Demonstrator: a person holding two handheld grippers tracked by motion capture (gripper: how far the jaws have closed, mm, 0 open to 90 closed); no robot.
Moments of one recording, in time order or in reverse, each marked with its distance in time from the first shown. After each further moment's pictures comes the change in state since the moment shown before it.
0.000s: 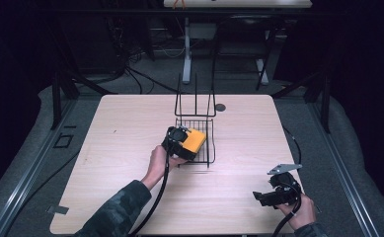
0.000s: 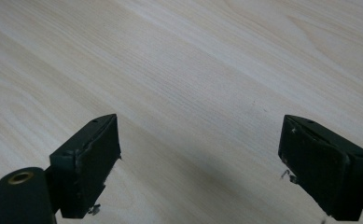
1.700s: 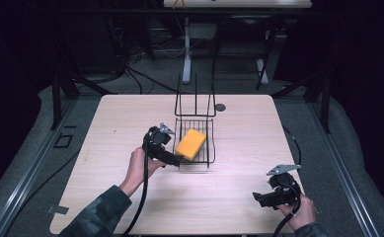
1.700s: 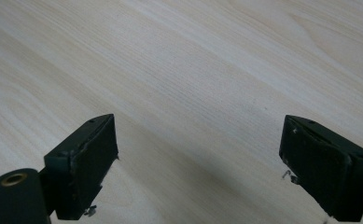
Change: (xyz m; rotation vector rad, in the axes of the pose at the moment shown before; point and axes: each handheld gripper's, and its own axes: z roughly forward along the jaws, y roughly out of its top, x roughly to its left) left arm 0.012 -0.031 -0.069 -0.109 0.032 0.084; right arm 0.002 0.000 0.001 0.010 -0.008 -0.007
